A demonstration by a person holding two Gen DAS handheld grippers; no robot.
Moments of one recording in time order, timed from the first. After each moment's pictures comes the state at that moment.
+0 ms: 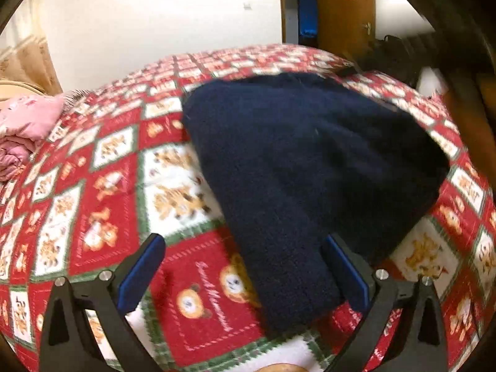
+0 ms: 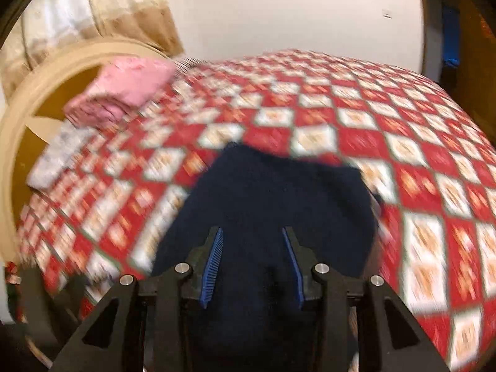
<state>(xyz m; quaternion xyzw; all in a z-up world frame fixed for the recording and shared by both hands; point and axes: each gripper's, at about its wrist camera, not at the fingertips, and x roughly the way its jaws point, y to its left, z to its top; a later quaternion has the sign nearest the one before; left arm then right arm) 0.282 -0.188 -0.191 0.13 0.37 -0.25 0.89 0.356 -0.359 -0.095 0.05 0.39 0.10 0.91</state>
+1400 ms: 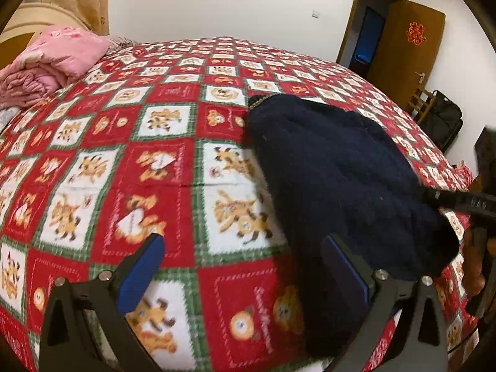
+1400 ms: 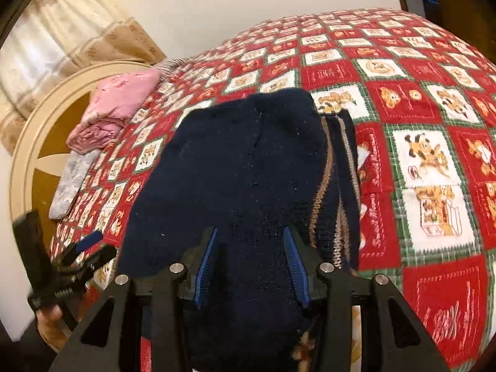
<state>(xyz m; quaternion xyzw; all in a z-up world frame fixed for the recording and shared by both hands) 0.334 -0.143 -0.174 -0.01 0.41 -0.17 0.90 0.296 -0.455 -0.157 0.20 0.40 0.11 0.89</state>
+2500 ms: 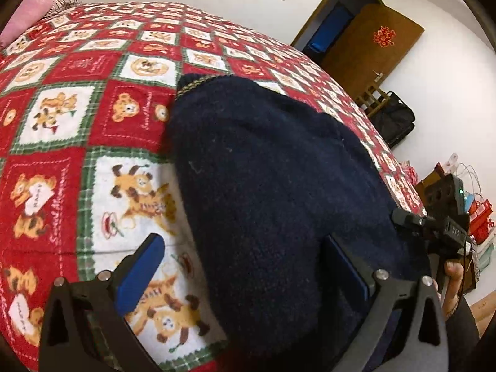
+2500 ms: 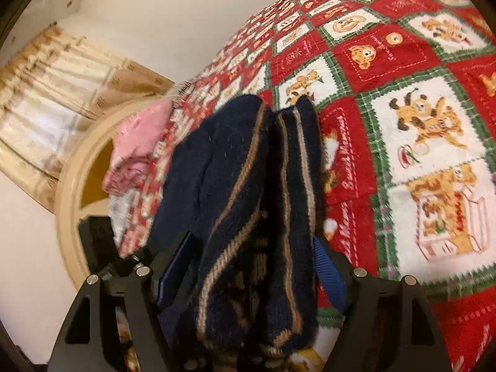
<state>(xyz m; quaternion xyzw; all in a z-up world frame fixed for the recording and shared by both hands) 0.408 -0.181 -0.202 -0.09 0.47 -0.32 0.82 0.331 -0.527 -0.210 0.37 0.41 0.17 0.82</state>
